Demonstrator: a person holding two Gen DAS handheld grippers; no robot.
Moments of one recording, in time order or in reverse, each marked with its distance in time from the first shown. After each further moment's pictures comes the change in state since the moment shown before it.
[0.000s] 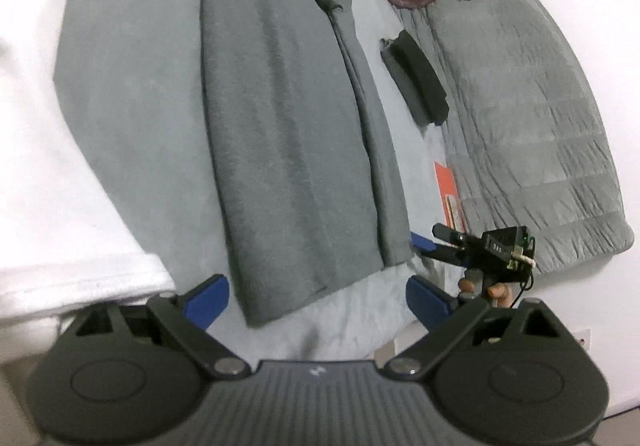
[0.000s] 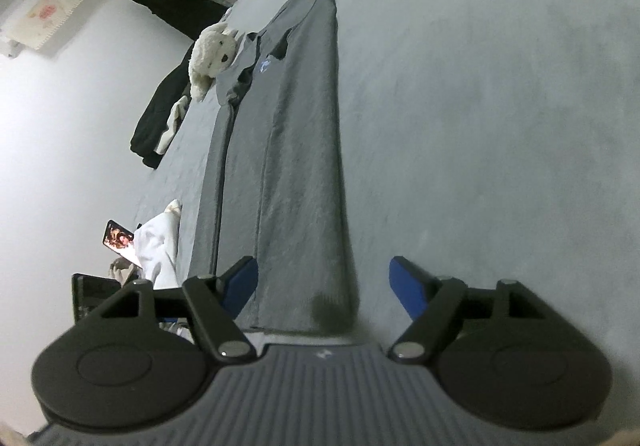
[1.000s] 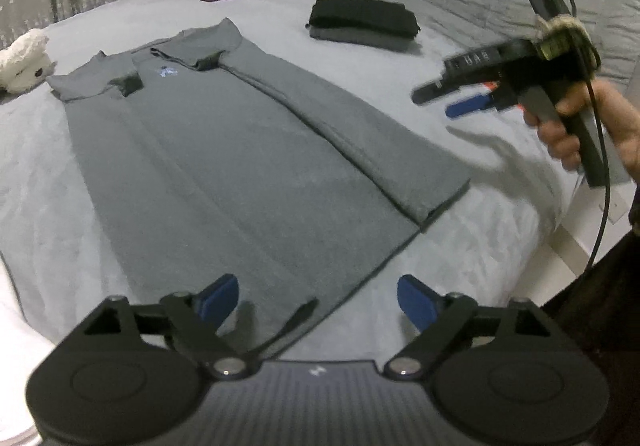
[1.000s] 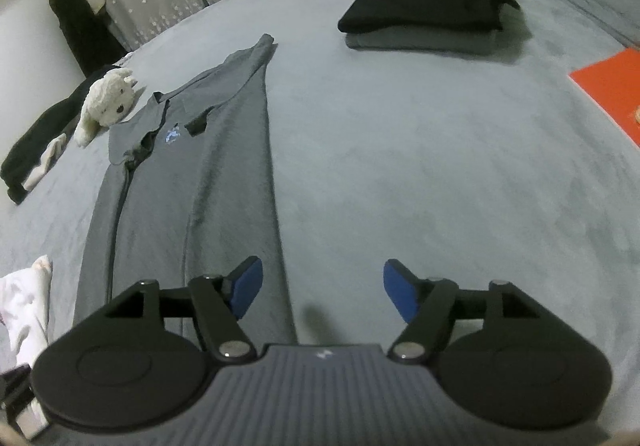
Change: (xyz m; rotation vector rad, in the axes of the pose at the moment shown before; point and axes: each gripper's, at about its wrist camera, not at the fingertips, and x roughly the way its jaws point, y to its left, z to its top) left arm 0.055 -0.118 -0.047 0.749 -0.080 0.485; right arm 0.009 0.057 0.006 -0.126 -0.277 -0.519
